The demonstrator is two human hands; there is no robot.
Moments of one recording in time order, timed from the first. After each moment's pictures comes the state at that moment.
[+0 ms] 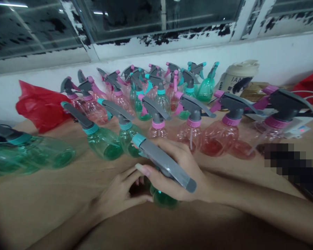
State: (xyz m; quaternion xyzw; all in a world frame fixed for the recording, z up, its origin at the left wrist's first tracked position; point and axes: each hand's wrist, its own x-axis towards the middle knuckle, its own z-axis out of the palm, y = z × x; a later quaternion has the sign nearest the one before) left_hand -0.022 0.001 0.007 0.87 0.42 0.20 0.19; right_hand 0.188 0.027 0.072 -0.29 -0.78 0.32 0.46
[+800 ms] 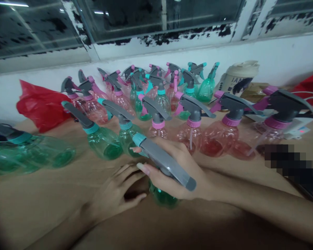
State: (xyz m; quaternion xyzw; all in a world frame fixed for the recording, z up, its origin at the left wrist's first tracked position) left_hand -0.035 -0.005 0.006 0.89 0.40 0.19 0.07; right_hand 0.190 0.029 0.072 -0.26 -0.78 0.34 0.45
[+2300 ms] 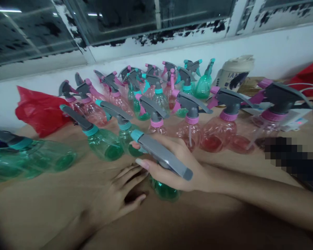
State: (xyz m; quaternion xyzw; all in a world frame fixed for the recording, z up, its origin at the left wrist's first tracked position) left_hand -0.040 -0.010 0.011 0.91 0.38 0.13 0.02; right_hand 0.187 0.032 0.074 -0.26 -0.79 0.31 0.46
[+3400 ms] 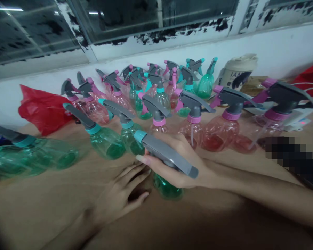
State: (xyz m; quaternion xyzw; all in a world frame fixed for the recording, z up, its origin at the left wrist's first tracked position) left_hand -0.036 -0.012 0.011 0.91 0.39 0.13 0.03; right_hand 0.189 0.035 0.073 -0.29 -0.80 0.29 0.44
